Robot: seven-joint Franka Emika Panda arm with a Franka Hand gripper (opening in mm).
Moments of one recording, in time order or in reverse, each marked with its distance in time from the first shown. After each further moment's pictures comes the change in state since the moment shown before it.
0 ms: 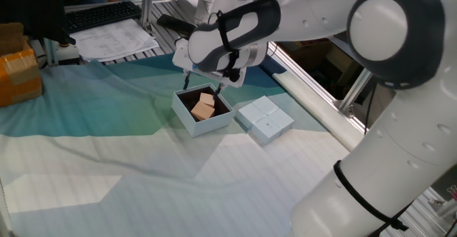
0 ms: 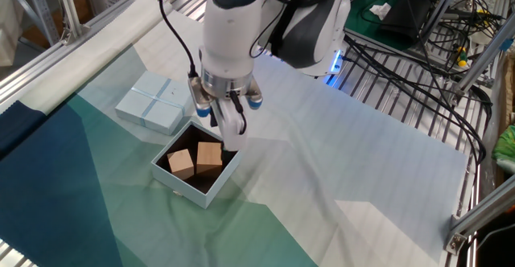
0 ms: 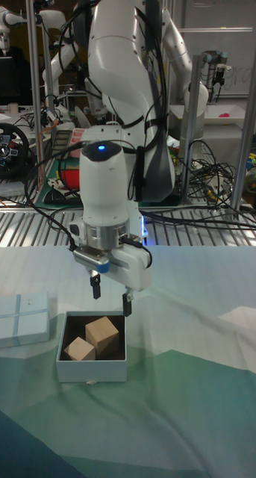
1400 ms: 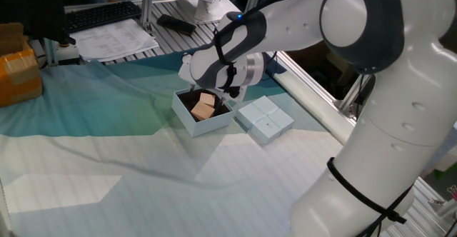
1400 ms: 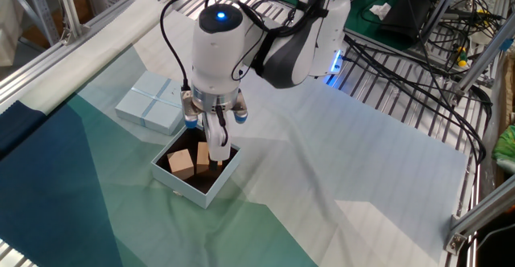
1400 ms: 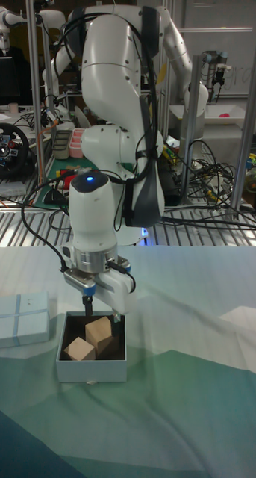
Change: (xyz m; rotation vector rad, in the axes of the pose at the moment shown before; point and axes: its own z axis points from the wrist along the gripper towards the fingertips) arm -0.011 -0.022 0.055 -0.011 -0.005 0.082
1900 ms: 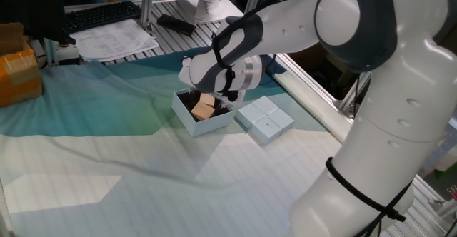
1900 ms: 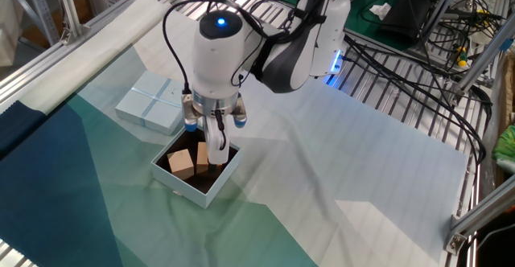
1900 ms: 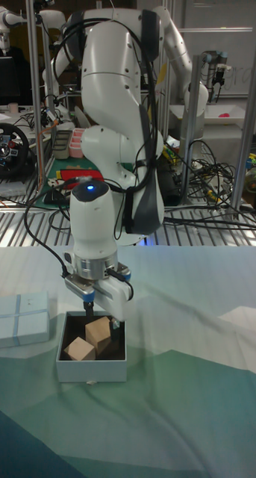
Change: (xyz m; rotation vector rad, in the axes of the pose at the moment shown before) arm 0.001 -0.002 0.016 0.001 -0.003 0.038
